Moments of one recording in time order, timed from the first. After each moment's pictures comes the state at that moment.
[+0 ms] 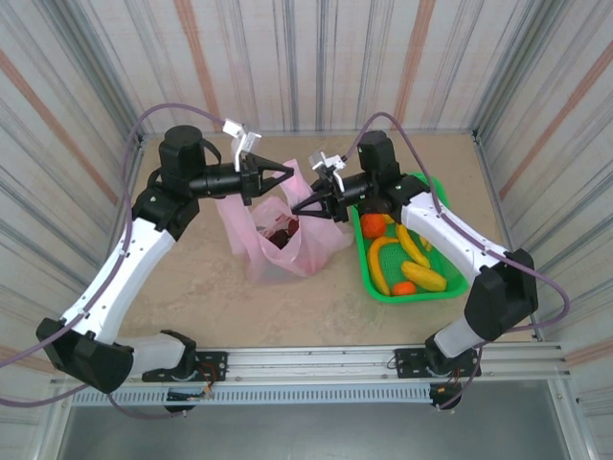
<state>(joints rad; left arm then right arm) -0.41 1.25 1.34 -0.30 0.89 -0.21 0.54 1.52 1.27 -0.18 -1.25 -0.14</state>
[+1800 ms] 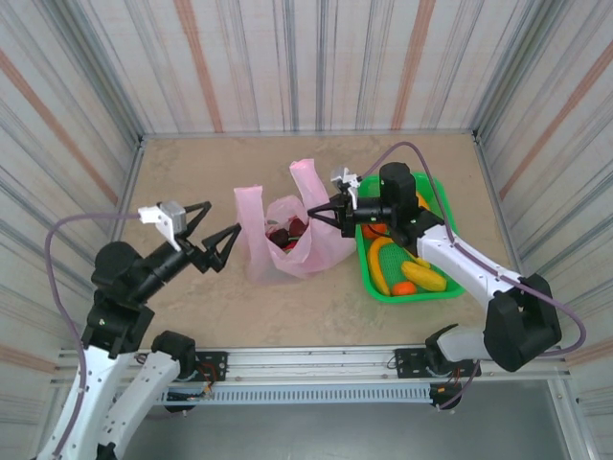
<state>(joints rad) -0.33 0.45 0.75 -0.27 0.41 -0.24 0.50 1.33 0.93 0.13 -0.93 0.04</state>
